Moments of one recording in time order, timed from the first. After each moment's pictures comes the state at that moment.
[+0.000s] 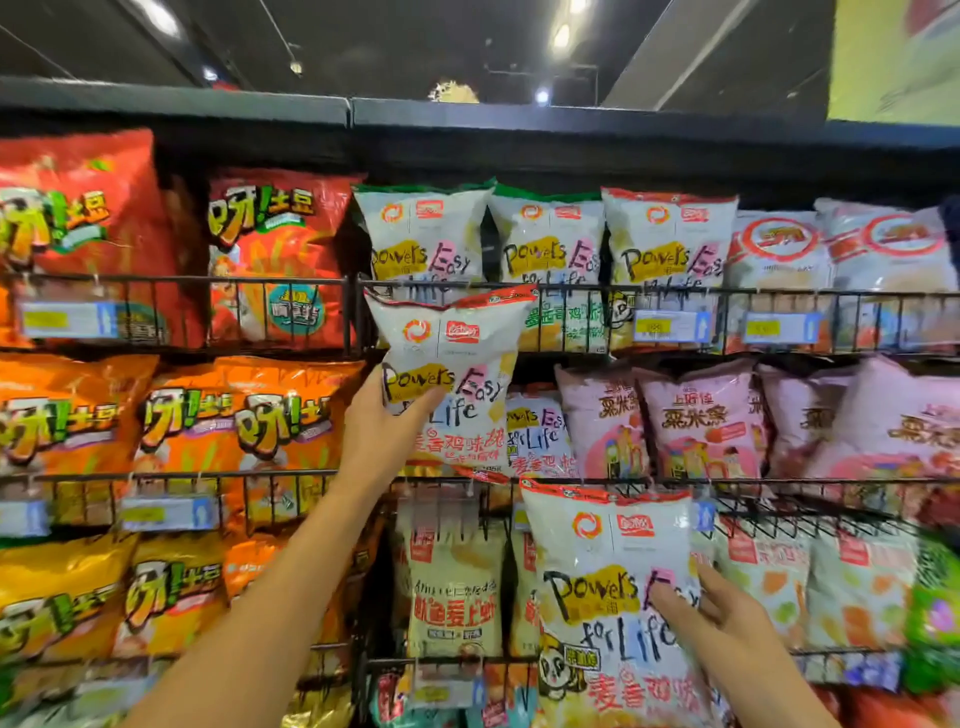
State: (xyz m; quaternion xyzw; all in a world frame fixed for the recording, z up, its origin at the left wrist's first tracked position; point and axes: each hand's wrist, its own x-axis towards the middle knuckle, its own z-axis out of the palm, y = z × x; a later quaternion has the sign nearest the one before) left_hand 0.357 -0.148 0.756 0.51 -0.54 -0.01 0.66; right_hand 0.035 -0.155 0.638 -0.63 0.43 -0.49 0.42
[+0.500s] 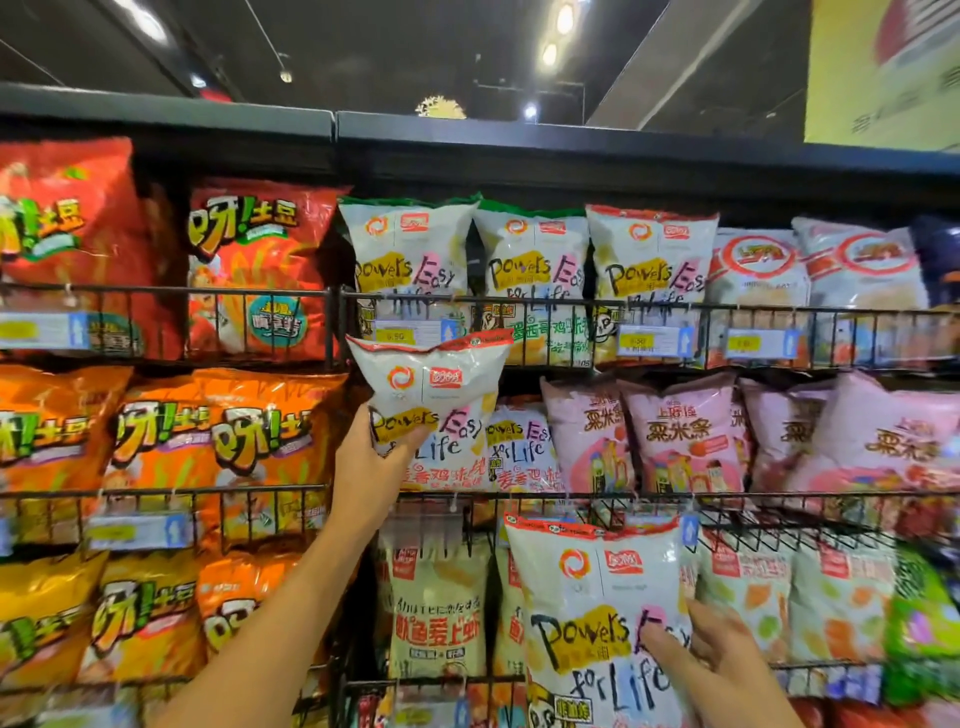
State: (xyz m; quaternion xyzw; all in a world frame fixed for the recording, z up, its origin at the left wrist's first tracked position) left_hand 0.361 -0.172 0.726 0.50 -0.52 -0.02 0.69; right_hand 0.024 -0.168 0.611 -0.61 0.43 -0.49 0.46
